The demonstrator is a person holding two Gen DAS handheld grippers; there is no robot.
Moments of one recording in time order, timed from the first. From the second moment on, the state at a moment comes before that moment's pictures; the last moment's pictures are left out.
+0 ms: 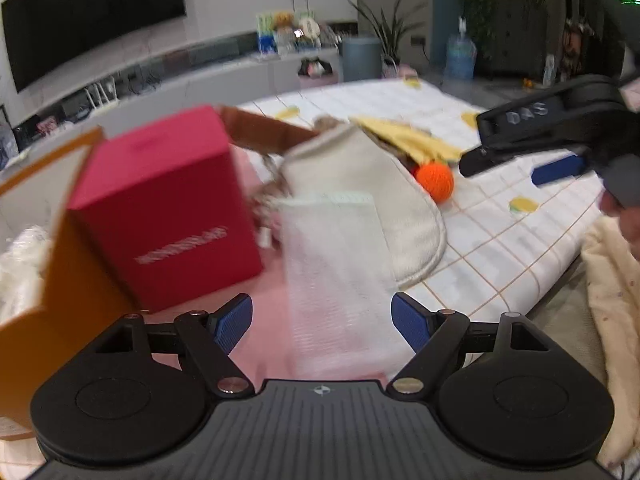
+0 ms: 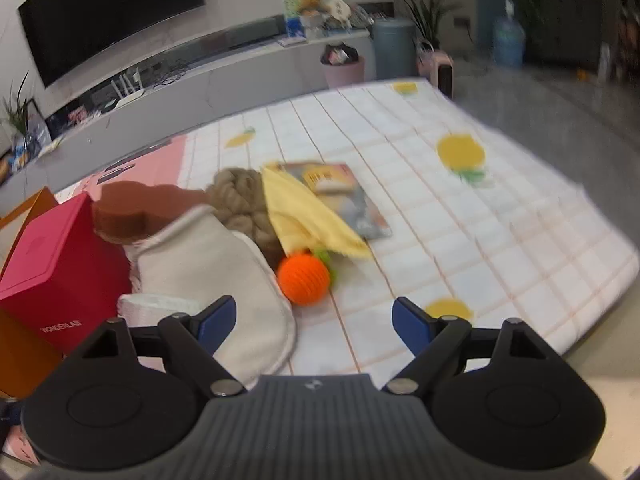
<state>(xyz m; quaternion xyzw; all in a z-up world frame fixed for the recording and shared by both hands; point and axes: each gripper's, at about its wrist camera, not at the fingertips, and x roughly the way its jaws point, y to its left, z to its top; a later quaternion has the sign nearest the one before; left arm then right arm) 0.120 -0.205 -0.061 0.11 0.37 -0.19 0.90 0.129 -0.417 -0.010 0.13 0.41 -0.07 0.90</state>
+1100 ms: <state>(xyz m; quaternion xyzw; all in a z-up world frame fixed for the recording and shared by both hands) 0.115 -0.151 -0.060 0.12 0.40 -0.21 0.88 0.145 -0.358 -0.054 0.00 0.41 0.05 0.91</state>
